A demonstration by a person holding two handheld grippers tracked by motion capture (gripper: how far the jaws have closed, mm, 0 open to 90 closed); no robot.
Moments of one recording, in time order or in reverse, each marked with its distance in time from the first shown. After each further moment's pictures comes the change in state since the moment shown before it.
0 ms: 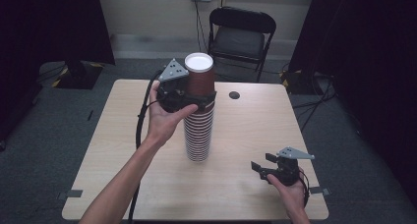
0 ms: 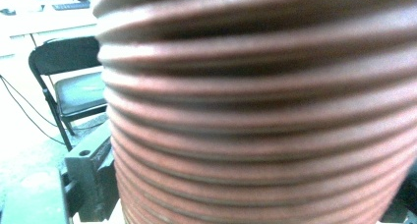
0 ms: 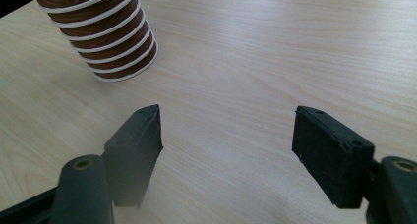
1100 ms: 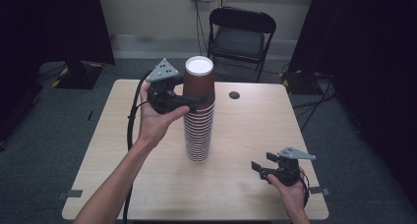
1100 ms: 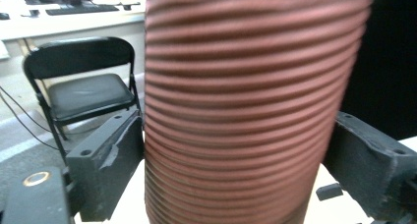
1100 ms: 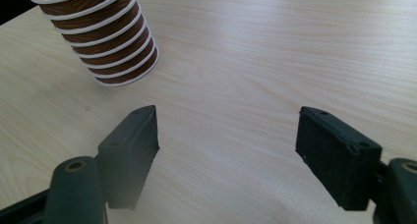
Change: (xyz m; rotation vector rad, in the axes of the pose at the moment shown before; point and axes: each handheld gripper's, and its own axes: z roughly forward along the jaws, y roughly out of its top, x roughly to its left) left arm 0.005 -0.002 -0.017 -0.016 -0.033 -0.007; right arm 0.001 0.001 -0.002 -0.017 -0.002 0.007
